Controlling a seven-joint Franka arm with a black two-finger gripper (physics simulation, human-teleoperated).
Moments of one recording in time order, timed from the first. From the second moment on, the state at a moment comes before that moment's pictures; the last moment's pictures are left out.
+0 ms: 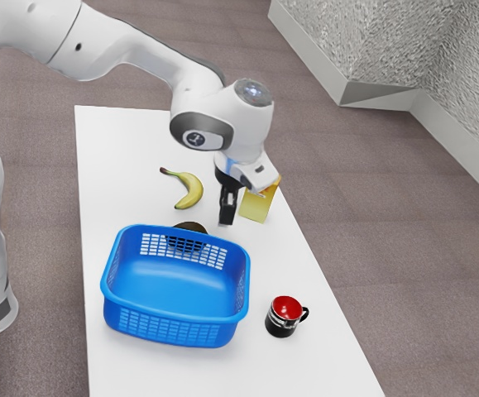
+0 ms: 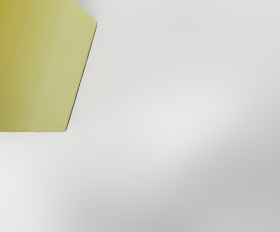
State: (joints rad) arm -0.02 -0.22 -0.08 -2.28 0.23 2.14 0.05
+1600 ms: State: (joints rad) arm 0.04 -0.22 0.00 -2.24 -0.31 1.82 0.19
